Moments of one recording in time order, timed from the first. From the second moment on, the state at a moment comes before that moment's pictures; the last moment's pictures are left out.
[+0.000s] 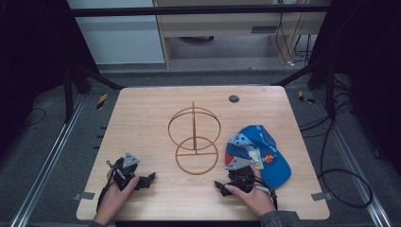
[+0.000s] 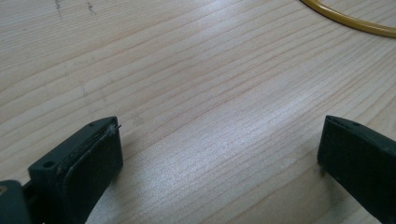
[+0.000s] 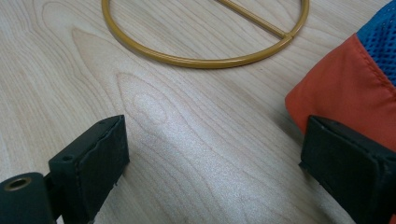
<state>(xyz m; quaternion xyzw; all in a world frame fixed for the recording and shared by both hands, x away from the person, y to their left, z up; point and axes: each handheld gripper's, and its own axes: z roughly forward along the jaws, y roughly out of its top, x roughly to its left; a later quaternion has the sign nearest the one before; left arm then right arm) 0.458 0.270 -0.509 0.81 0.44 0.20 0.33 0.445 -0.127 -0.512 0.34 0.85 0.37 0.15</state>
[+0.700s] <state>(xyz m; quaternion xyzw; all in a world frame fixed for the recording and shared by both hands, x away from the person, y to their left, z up) 0.458 0.270 -0.509 0.81 0.44 0.19 0.33 0.431 -0.132 -0.493 0.33 0.86 0.35 0.16</state>
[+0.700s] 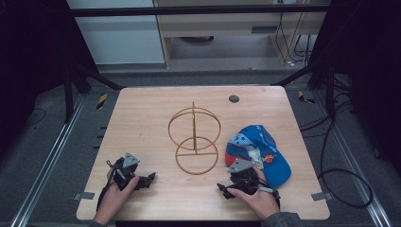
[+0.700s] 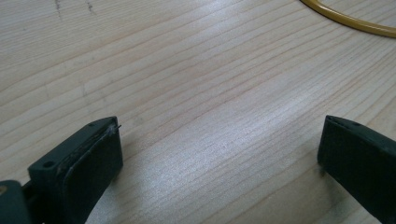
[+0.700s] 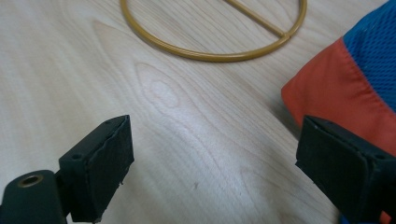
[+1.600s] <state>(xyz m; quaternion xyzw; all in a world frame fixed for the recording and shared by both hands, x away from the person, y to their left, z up) 0.458 0.269 -0.509 0.81 0.44 0.20 0.33 0.443 -0.237 -0.424 0.38 0.86 0.27 0.20</state>
